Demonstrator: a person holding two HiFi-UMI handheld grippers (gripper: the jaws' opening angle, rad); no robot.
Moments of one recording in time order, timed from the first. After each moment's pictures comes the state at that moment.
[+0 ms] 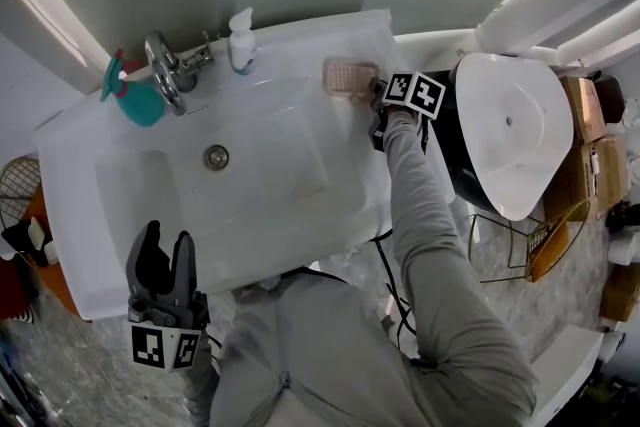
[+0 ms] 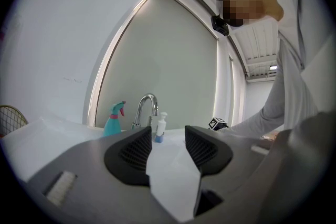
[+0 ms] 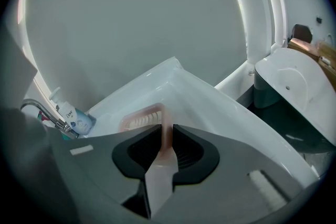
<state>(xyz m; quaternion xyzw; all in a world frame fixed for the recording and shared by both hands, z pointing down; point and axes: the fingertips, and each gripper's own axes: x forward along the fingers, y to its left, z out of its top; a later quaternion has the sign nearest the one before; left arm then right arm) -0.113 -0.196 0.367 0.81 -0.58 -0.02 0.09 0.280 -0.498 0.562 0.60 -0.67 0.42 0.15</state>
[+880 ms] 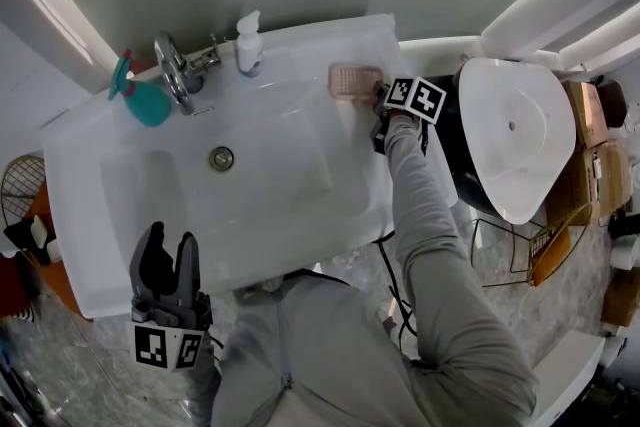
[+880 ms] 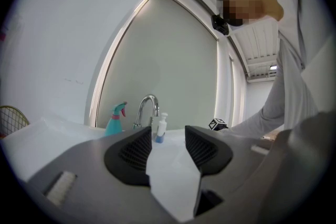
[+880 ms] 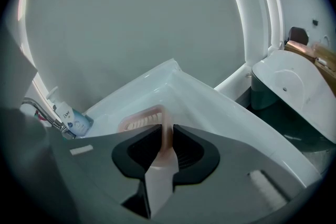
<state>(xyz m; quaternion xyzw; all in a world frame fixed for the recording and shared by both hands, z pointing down) -0.117 -0.192 0.365 0.81 -0.59 -0.02 0.09 0.282 -0.498 0.562 0.62 -0.66 0.41 0.14</state>
